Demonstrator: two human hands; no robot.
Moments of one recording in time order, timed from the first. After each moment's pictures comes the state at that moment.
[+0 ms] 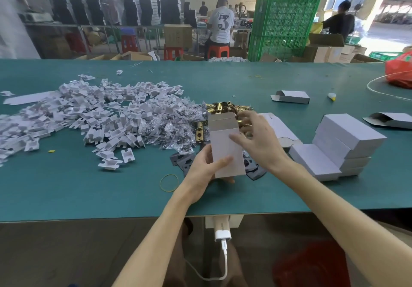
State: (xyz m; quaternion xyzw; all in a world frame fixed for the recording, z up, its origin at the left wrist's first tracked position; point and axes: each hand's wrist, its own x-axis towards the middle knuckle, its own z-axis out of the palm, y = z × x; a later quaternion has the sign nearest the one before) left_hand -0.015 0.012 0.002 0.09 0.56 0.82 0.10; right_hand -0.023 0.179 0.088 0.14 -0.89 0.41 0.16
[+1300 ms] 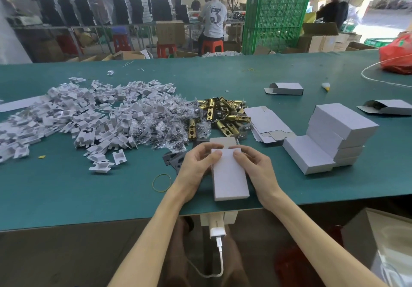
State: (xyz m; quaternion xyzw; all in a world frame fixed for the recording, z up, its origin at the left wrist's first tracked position) left_hand -0.019 0.013 -0.006 0.10 0.62 0.78 0.06; right_hand 0.009 0.189 0.005 0.03 -0.67 0.73 0.06
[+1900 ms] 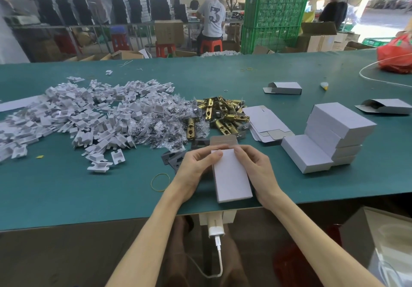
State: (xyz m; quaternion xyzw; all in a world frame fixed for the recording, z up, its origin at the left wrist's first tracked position) left_hand -0.012 0.013 0.004 0.13 0.61 0.78 0.10; right_hand 0.011 0.190 0.007 0.03 -0.69 0.72 0.06
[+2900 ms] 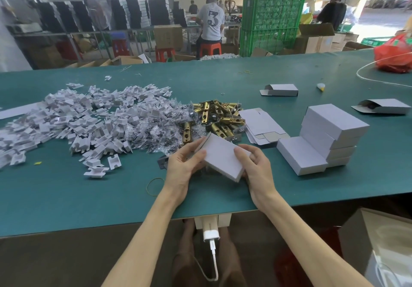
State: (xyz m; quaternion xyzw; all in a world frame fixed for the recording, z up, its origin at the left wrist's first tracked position) left_hand -0.018 0.012 0.002 0.07 0.57 0.82 -0.03; right_hand 0.001 0.195 -0.001 -0.04 -0.61 0.78 0.09
